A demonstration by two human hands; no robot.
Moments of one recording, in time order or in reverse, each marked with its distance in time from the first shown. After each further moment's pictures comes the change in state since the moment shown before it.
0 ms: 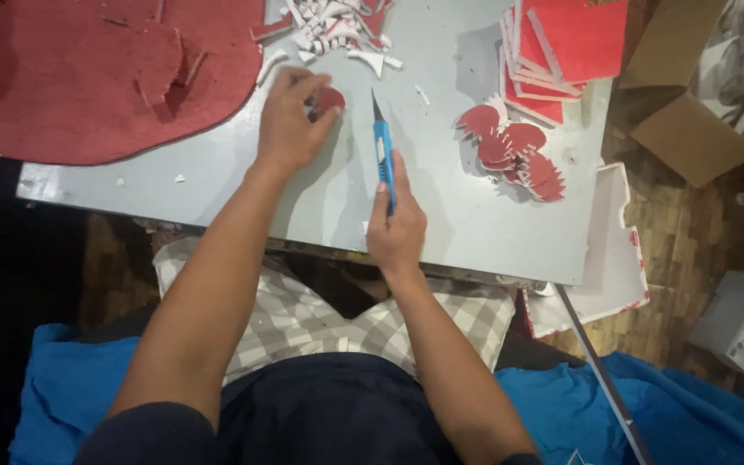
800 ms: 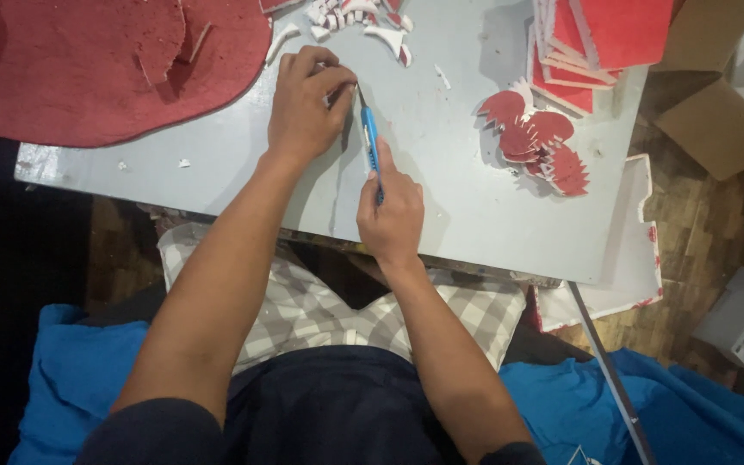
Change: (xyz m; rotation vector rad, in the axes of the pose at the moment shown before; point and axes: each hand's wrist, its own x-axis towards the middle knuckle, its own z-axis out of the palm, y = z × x) left_hand 0.000 0.005 0.004 0.158 0.068 0.167; right_hand 0.001 0.016 0.037 -0.206 0.052 -0.269
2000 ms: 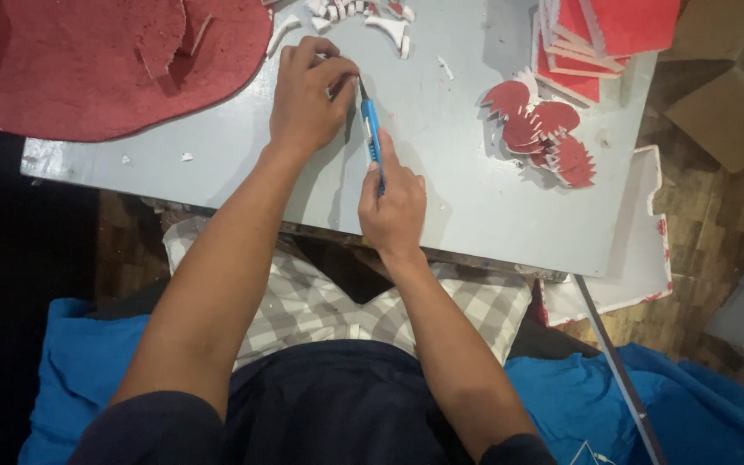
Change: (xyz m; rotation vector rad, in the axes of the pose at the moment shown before) left_hand 0.000 0.001 0.001 0.019 -0.043 -0.051; right_hand 0.002 -0.004 -0.002 0.008 -0.031 0.035
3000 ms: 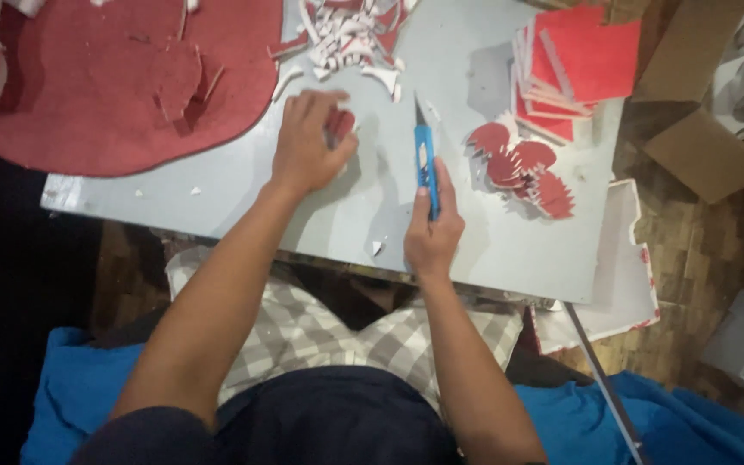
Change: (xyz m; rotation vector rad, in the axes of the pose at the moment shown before) left_hand 0.001 0.011 -0.014 -0.069 -0.024 0.028; right_hand 0.020 0.019 -0.054 0.292 0.125 0.283
